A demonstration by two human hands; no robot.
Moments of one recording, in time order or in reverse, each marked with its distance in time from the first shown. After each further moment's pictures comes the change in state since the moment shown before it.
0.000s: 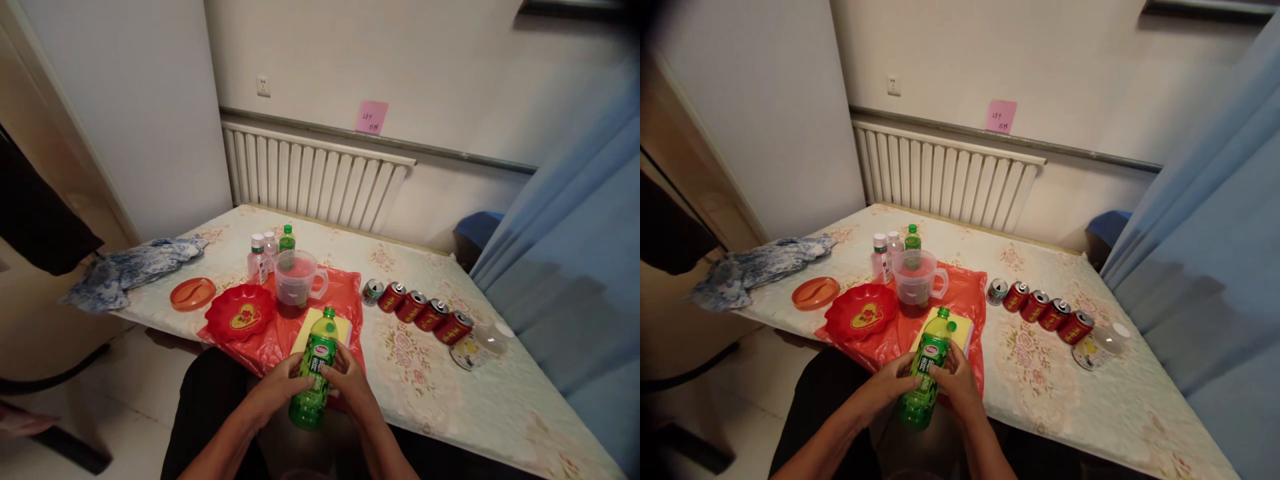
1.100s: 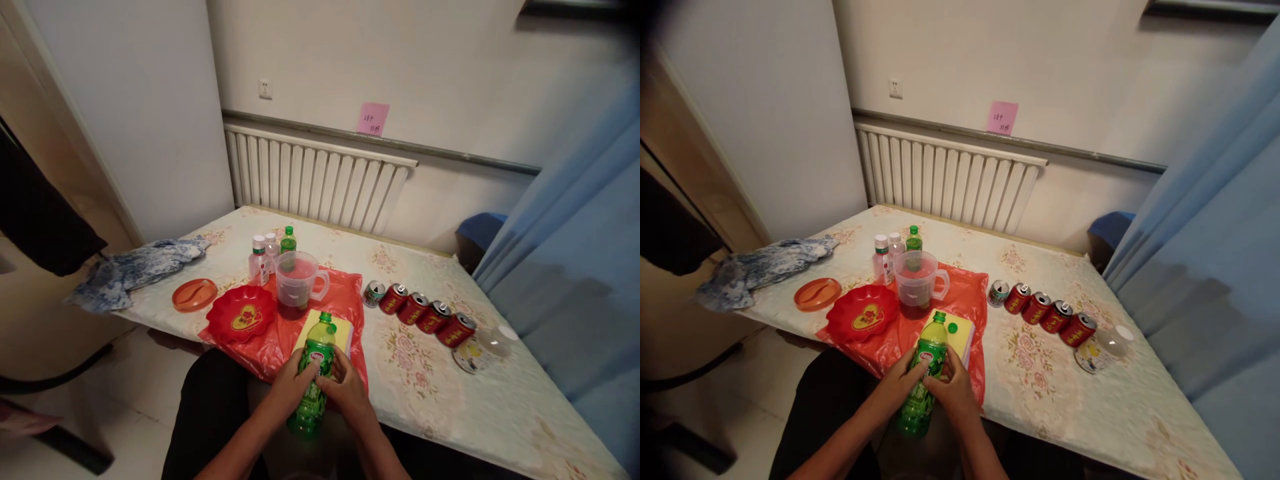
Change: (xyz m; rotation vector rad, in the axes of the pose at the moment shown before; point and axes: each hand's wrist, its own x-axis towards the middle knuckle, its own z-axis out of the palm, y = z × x) left_hand 0.011 -0.006 0.016 0.328 0.327 0.128; right_hand -0.002 0.017 0.001 -0.044 0.044 -0.011
